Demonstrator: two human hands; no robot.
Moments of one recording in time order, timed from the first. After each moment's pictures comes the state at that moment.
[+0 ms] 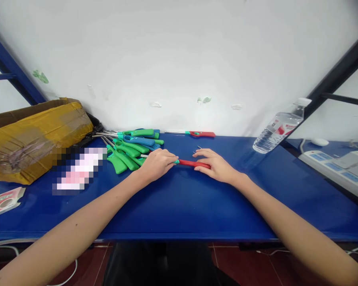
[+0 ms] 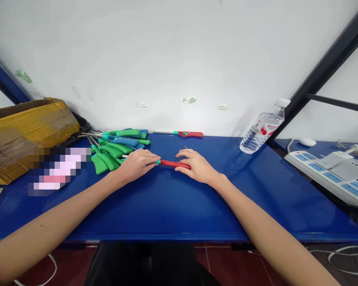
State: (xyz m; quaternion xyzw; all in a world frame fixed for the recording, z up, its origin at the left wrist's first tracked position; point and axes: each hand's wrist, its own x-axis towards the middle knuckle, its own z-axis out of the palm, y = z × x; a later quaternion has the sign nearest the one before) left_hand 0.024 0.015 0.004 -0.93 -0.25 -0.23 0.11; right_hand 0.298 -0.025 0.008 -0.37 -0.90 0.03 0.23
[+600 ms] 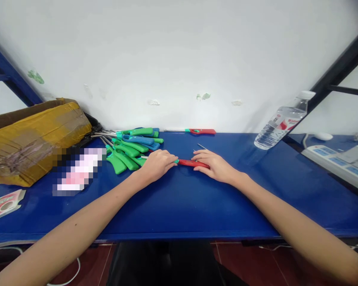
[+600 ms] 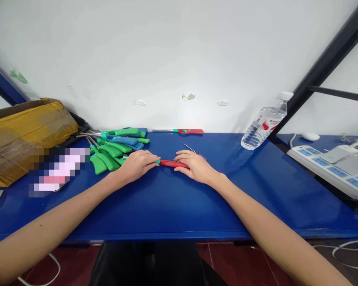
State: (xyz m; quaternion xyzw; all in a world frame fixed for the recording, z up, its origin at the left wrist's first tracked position) left_hand 0.026 0.013 0.003 -0.94 -0.29 -0.18 0.08; right_hand 0.293 -0.026 -0.001 -0.35 -0.90 0.05 0.26
